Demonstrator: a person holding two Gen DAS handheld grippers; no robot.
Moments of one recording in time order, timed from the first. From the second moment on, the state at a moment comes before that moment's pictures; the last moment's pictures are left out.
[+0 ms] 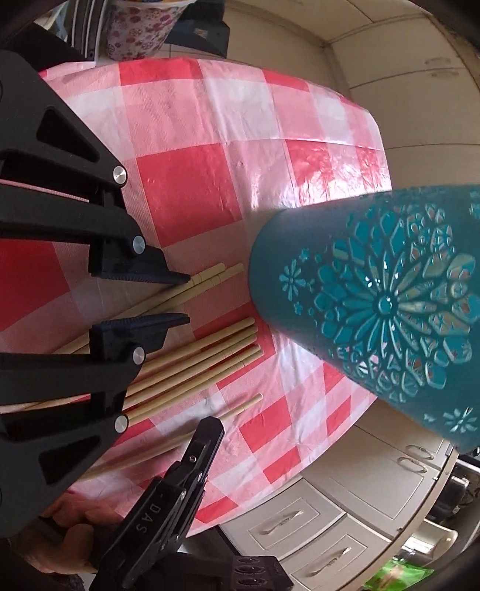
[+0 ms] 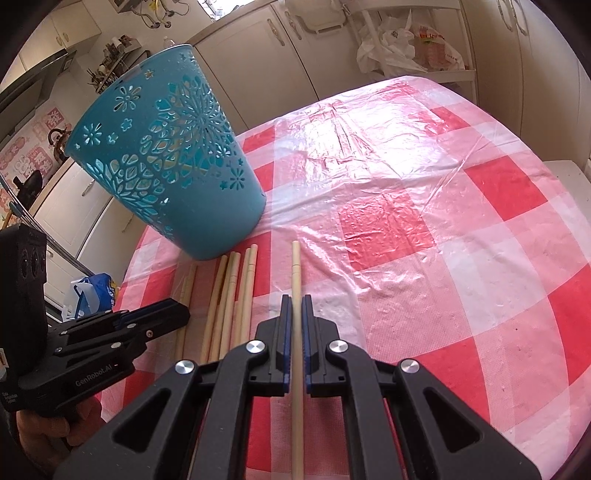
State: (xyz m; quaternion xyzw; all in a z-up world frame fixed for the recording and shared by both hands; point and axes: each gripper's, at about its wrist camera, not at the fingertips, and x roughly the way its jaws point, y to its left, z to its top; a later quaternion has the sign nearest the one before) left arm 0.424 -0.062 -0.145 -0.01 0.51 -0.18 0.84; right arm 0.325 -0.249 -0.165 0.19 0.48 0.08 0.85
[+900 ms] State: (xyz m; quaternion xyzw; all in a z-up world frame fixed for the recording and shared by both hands) left arm 0.409 -0.085 -0.137 0.13 0.49 -0.23 0.83; right arm 0.326 -0.233 -0.160 0.12 0.49 0.08 0.86
